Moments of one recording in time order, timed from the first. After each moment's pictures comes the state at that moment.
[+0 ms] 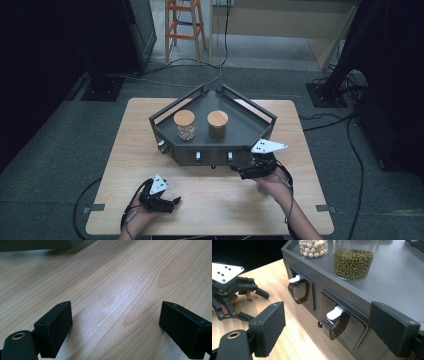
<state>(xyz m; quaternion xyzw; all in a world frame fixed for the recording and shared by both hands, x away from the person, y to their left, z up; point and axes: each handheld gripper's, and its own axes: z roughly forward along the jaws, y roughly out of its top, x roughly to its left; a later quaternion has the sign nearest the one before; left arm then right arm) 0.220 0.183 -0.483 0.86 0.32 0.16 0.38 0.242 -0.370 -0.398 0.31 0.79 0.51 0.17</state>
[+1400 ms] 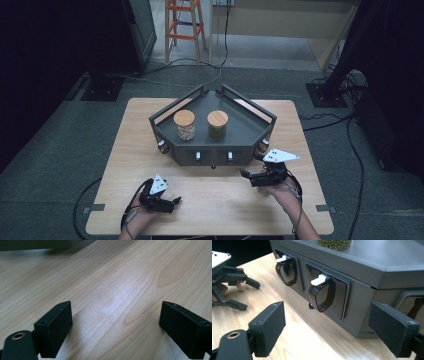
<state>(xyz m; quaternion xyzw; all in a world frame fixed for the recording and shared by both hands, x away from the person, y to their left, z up) 0.221 0.183 -0.483 0.86 0.32 0.16 0.38 0.219 -0.397 -0.425 0.35 0.77 0.50 0.17</state>
